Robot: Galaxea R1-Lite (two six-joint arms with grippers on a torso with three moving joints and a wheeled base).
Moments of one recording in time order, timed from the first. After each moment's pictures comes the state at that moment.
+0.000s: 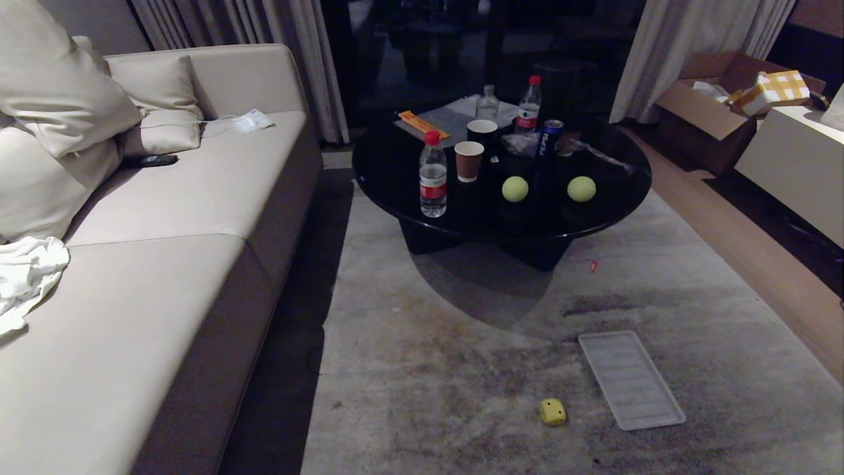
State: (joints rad) left arm 0.00 0.00 0.00 0.00 0.05 -0.05; right arm 0.00 0.00 0.00 -0.02 0.01 0.00
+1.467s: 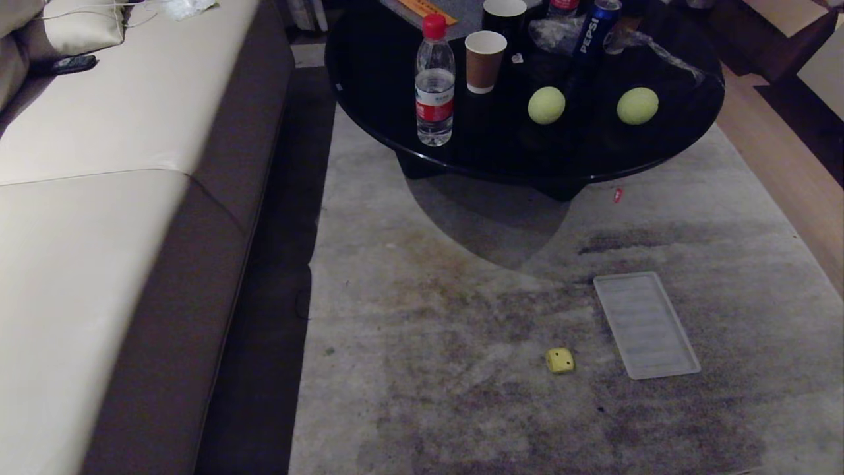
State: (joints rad) left arm 0.00 0.00 0.00 0.00 0.05 -0.05; right arm 0.00 0.00 0.00 -0.02 0.01 0.00
